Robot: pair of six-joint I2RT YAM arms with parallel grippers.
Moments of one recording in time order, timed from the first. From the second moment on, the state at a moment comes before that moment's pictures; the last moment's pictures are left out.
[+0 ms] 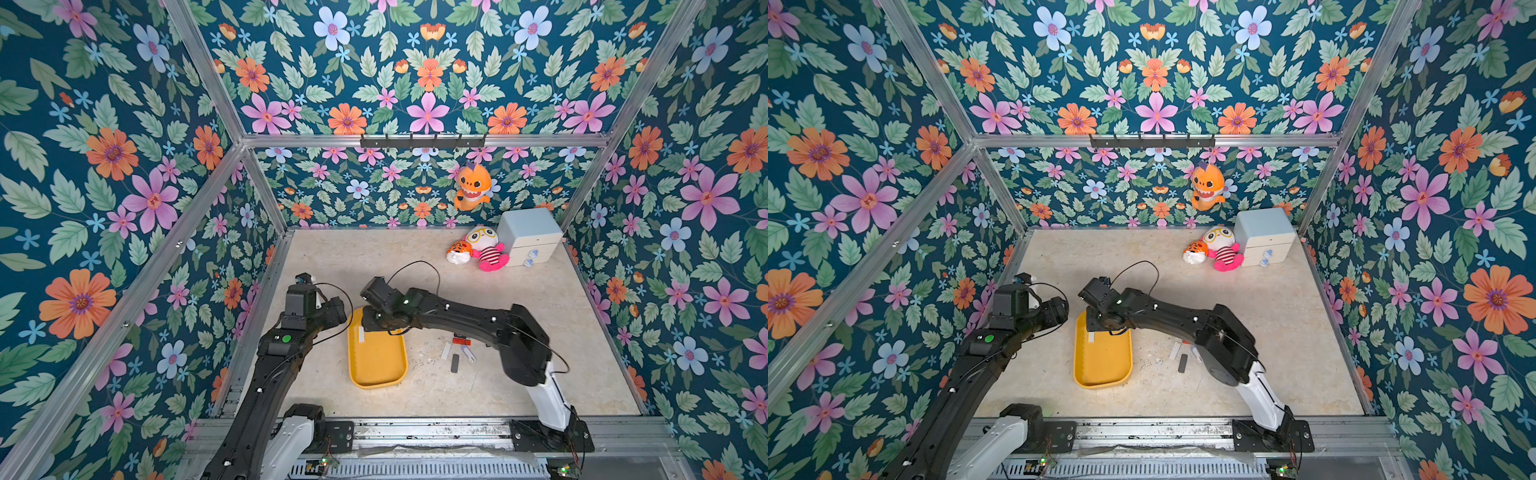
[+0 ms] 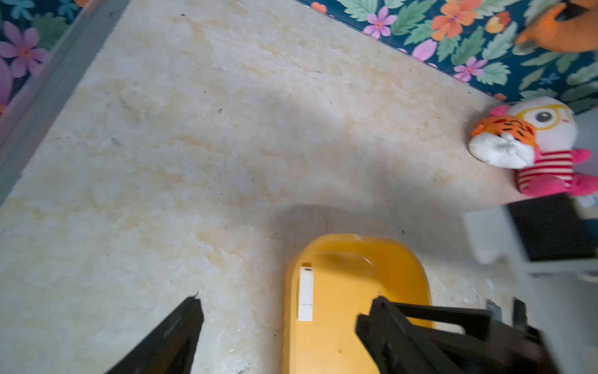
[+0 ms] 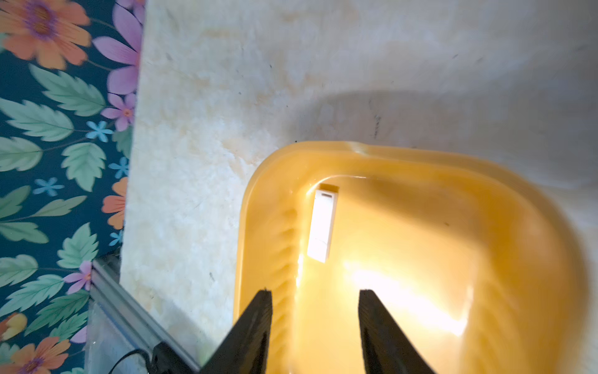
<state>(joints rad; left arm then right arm) -0.17 0.86 0.76 -0.62 0.01 -0.38 1.08 2.01 1.67 -0.58 0.02 0.83</state>
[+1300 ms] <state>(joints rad) -1.14 1.93 1.23 -0.48 -0.20 -0.73 0.45 0.92 0.44 -0.36 0.22 0.71</state>
